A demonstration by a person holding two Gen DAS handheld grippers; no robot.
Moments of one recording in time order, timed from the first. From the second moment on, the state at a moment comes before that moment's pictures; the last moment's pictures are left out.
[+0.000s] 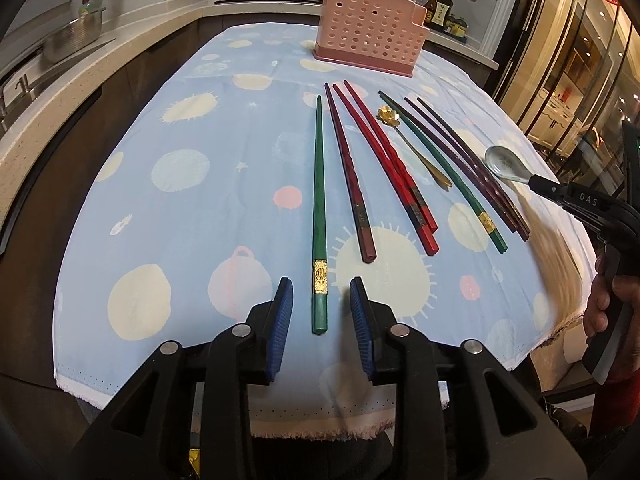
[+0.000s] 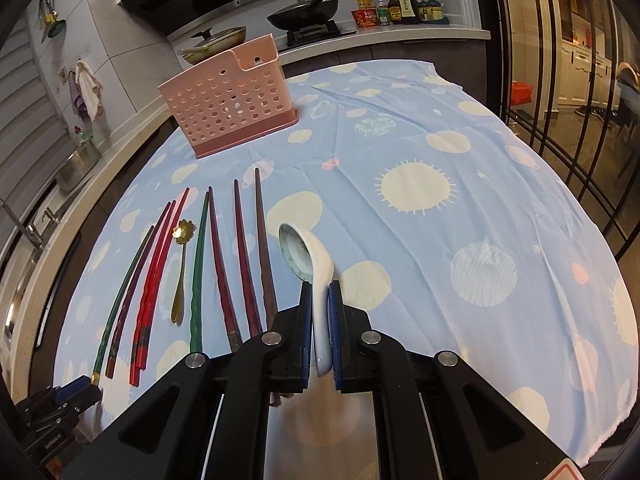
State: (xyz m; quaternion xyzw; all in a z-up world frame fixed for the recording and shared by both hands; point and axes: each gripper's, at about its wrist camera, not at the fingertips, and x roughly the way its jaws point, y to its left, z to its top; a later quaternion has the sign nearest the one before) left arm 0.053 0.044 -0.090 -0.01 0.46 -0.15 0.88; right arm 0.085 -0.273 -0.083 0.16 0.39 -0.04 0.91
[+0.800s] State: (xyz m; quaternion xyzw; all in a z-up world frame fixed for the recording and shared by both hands) left arm 0.095 0.060 0.018 -0.02 0.33 -0.15 0.93; right arm 0.106 -0.285 -0.007 0.13 0.32 -0.02 0.94
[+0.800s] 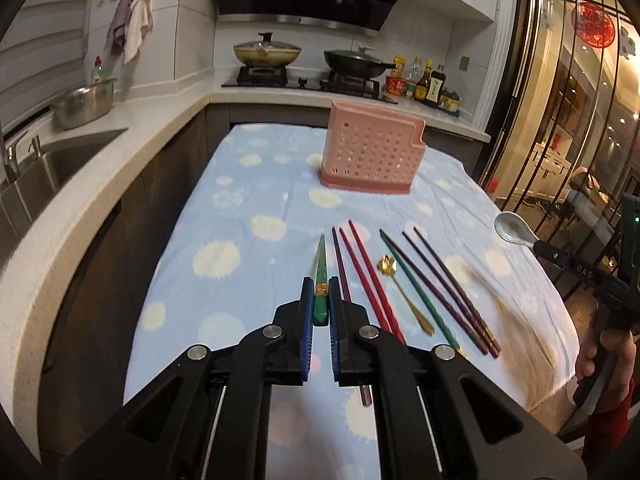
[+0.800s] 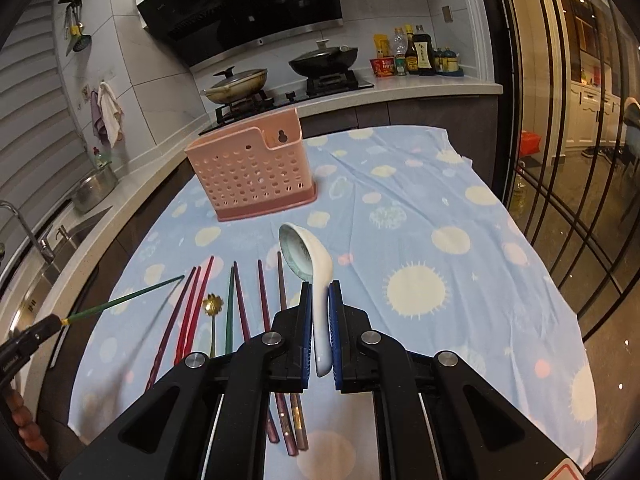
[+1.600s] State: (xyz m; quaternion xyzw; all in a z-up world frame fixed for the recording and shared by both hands) left arm 0.251 0.015 0.166 0.01 0.20 -0.14 0.97; right arm 0.313 -0.278 0.069 0.05 0.38 0.01 0.93
